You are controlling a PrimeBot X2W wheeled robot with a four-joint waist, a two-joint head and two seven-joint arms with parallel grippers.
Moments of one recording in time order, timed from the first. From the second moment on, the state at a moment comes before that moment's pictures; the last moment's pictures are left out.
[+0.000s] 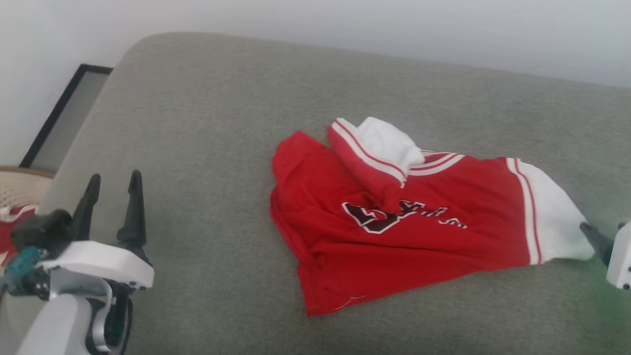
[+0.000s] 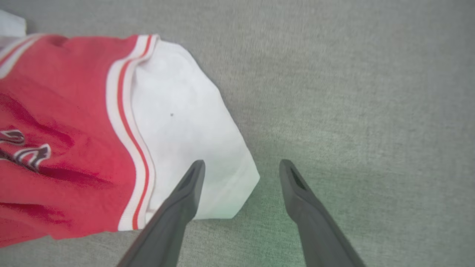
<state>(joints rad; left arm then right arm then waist) -0.22 0.39 -0.12 0.21 -0.58 0.08 -0.22 -0.23 -0.41 -0.19 0.21 0.45 0.13 0.73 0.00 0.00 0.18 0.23</state>
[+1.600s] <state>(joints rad) -0.89 0.46 -0.48 0.53 -0.65 -0.11 0.65 -0.41 -0.18 -0.07 0.12 0.32 0.13 0.09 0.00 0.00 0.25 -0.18</state>
